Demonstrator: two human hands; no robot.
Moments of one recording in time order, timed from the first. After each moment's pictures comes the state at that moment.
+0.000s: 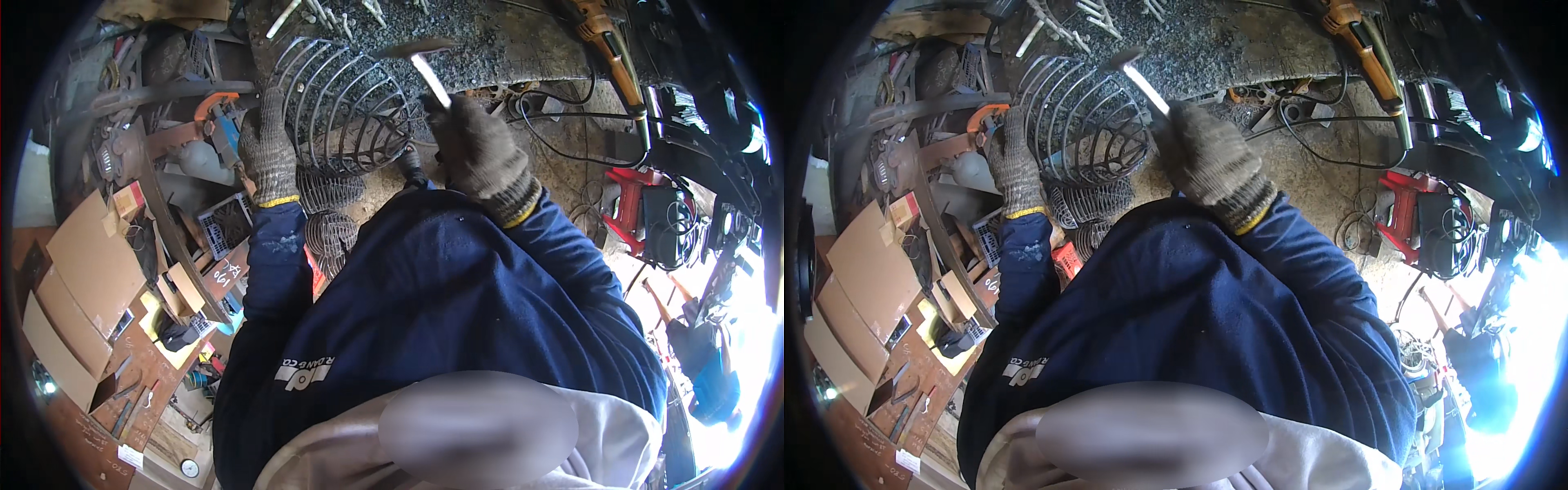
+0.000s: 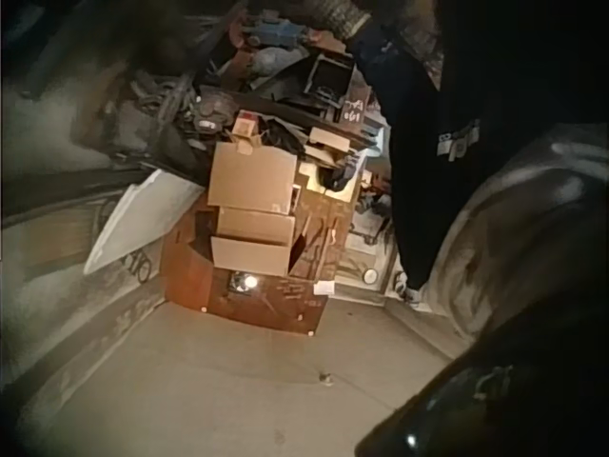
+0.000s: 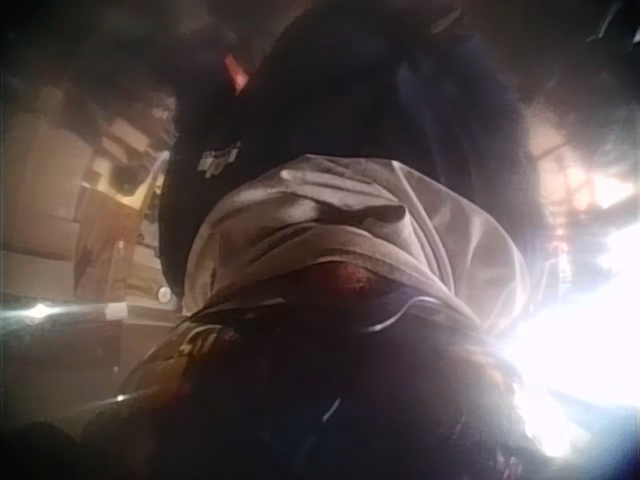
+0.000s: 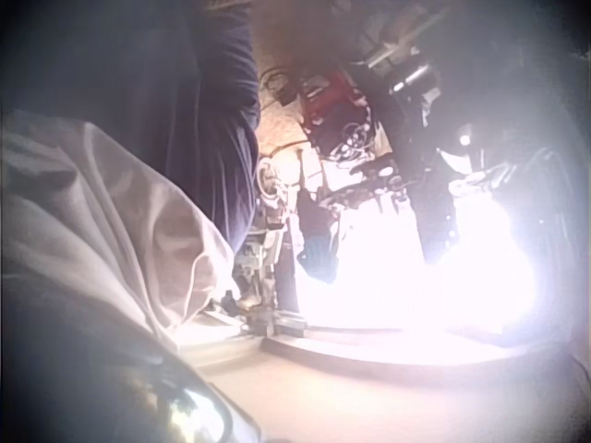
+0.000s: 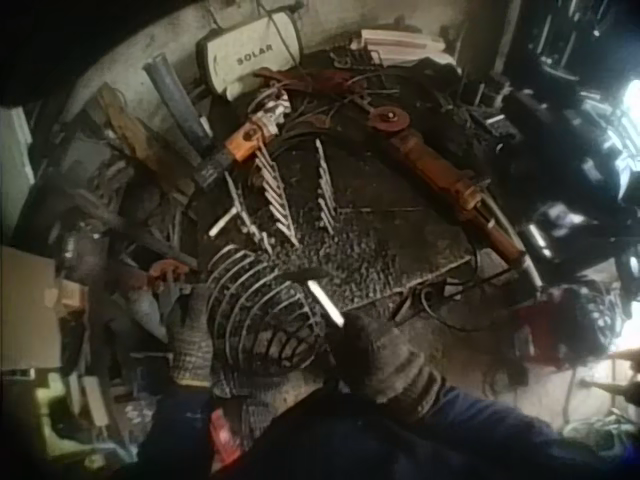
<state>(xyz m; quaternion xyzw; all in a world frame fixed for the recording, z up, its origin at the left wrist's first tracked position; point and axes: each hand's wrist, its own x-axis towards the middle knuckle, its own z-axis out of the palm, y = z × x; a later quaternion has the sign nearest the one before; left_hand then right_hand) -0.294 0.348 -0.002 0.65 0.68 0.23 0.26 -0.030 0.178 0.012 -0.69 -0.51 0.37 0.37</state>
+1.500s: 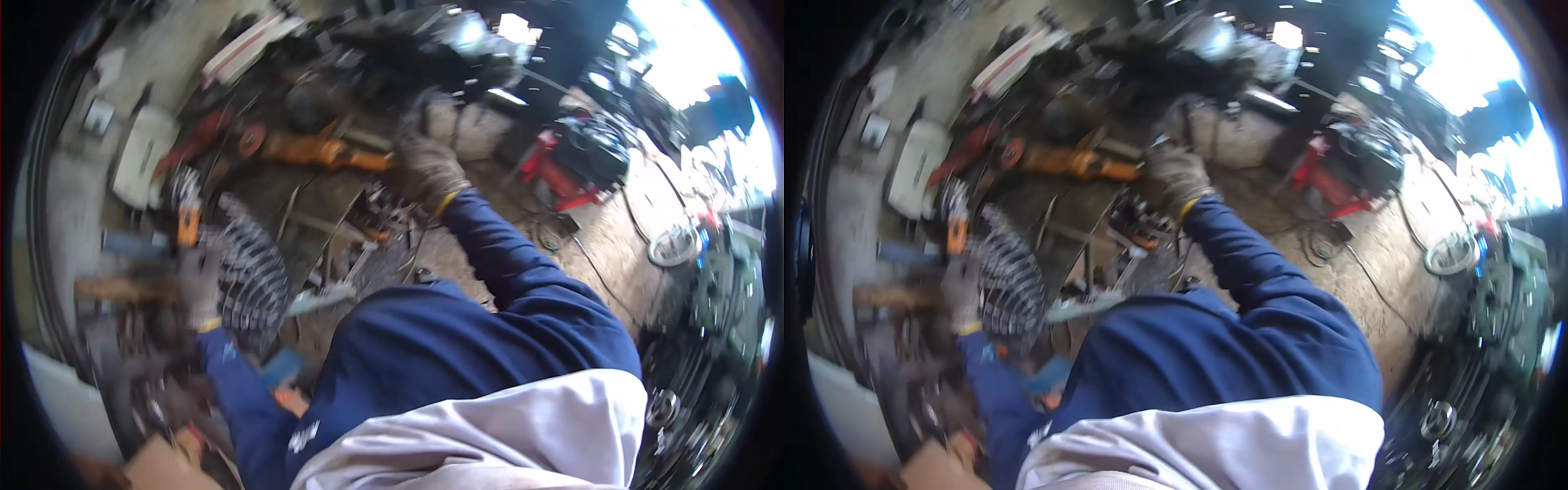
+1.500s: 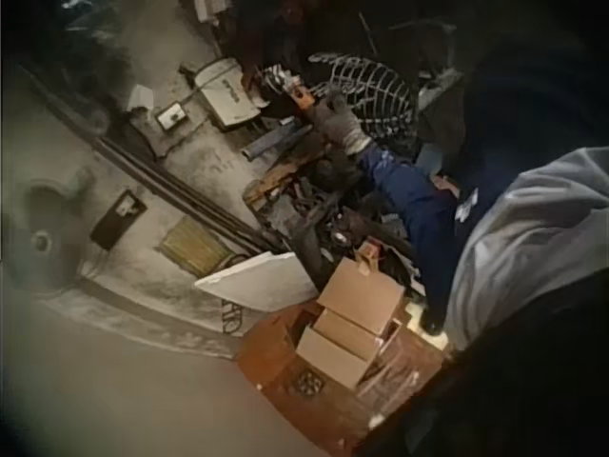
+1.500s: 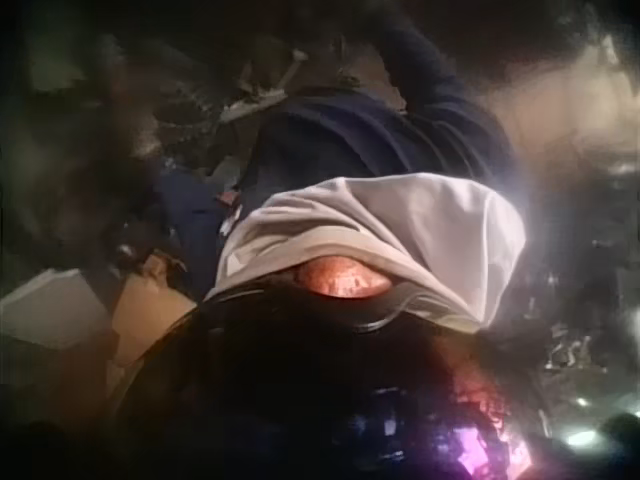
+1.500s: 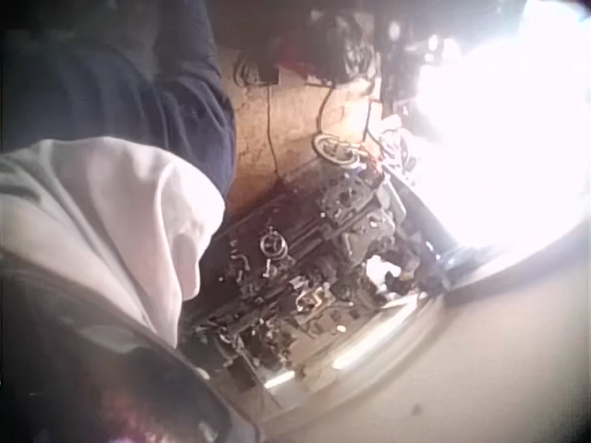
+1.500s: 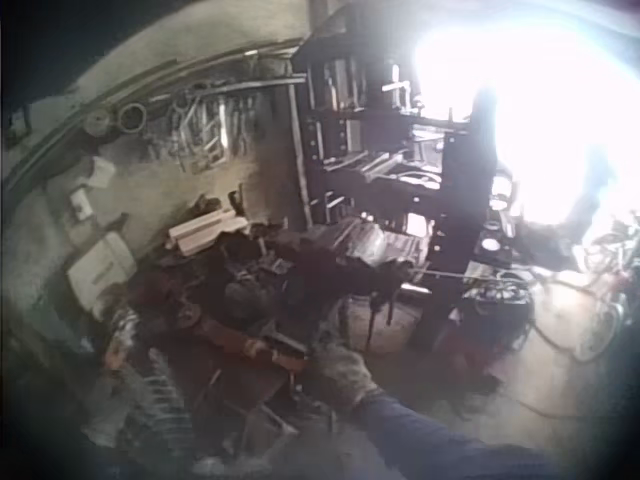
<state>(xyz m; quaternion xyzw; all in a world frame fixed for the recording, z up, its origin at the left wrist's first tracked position) -0.156 0.450 0.106 0.93 0.28 0.19 0.15 0.176 0.088 0.067 -0.91 -0.30 0.13 0.27</state>
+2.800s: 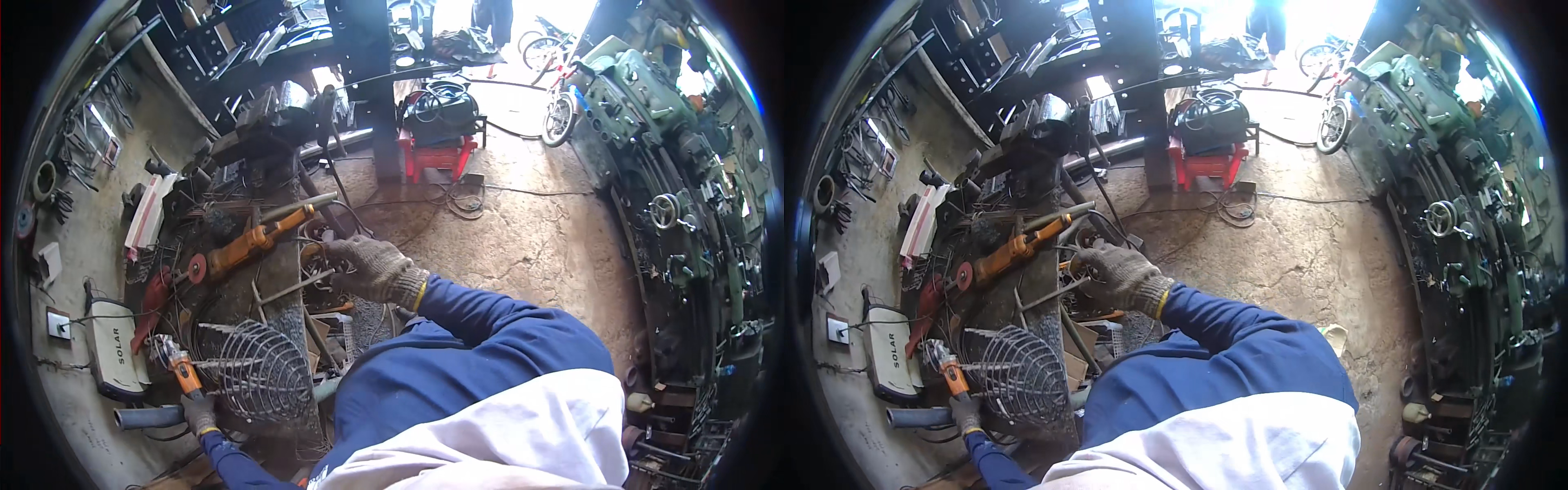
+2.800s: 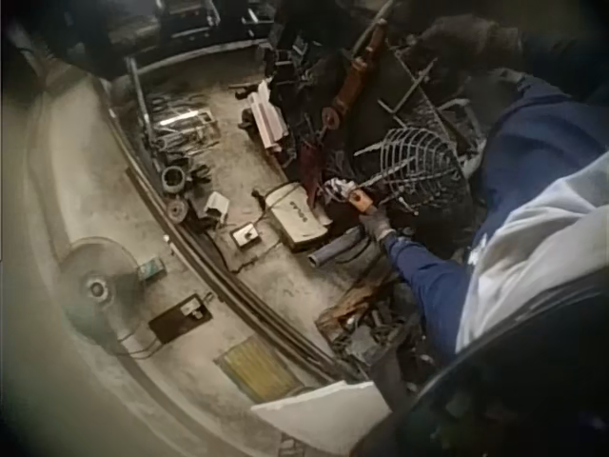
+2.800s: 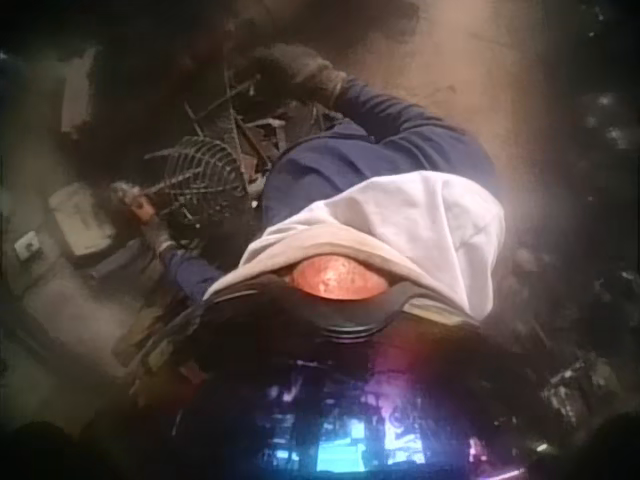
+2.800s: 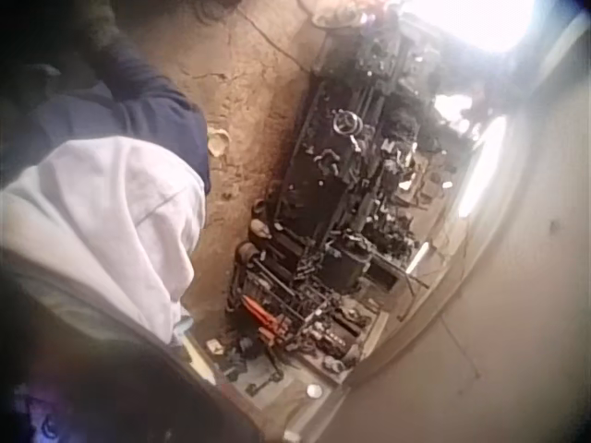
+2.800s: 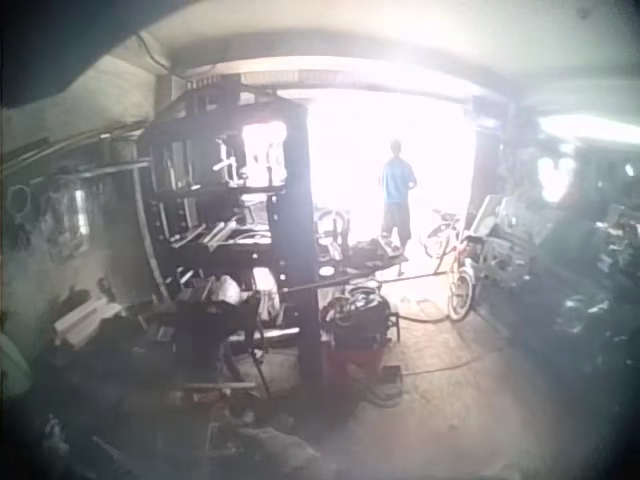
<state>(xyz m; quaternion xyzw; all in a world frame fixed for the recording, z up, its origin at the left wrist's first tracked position) -0.171 0.667 0.029 0.89 0.44 -0.03 0.03 -0.042 0.066 0.091 -0.89 -0.20 -0.01 0.40</state>
